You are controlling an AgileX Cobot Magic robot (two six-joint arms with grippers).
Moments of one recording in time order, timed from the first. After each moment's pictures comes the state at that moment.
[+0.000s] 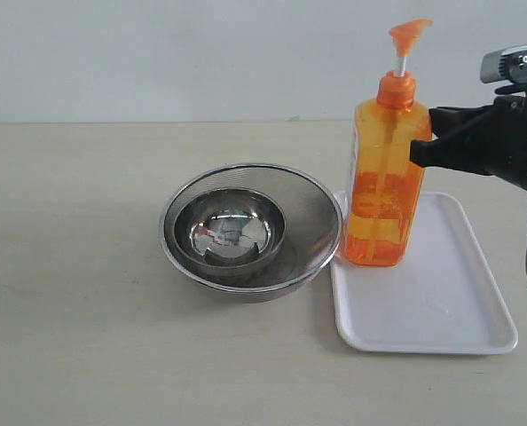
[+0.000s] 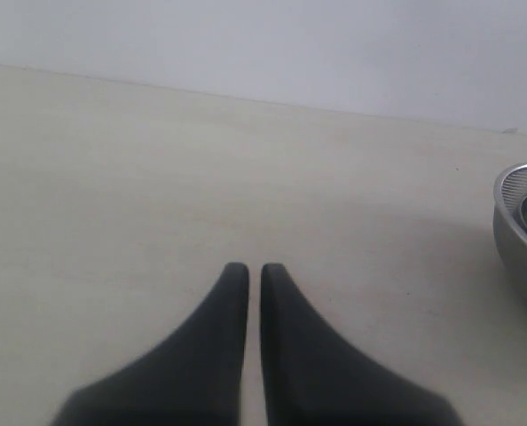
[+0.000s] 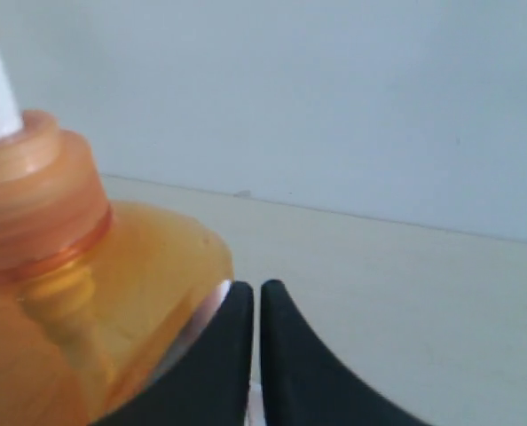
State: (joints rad) left arm 0.05 0.00 0.00 0.05 0.34 -0.15; right arm 0.13 1.58 -0.61 -0.37 -0.71 0.29
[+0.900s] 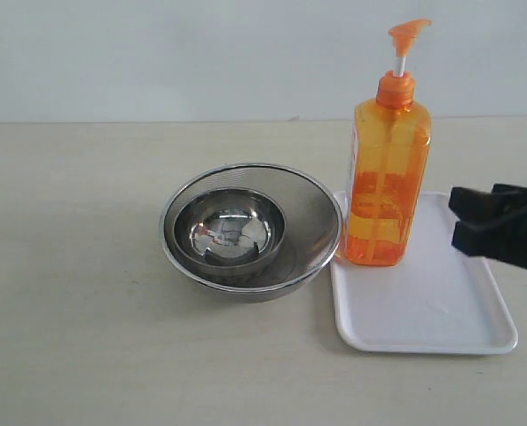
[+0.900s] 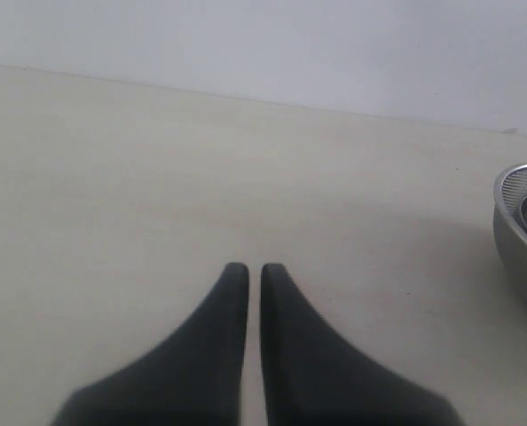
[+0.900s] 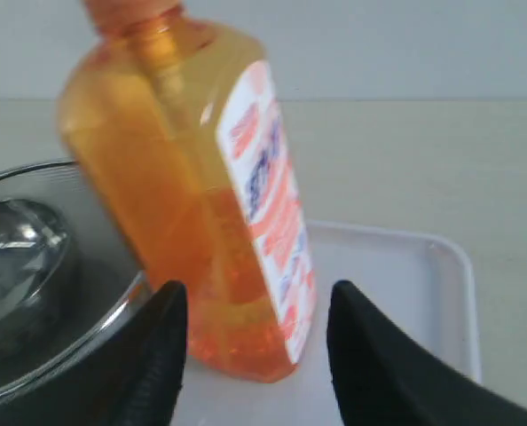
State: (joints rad) left arm 0.05 0.00 0.00 0.05 0.34 -0.15; right arm 0.18 1.22 -0.25 -0.32 -0.61 0.38
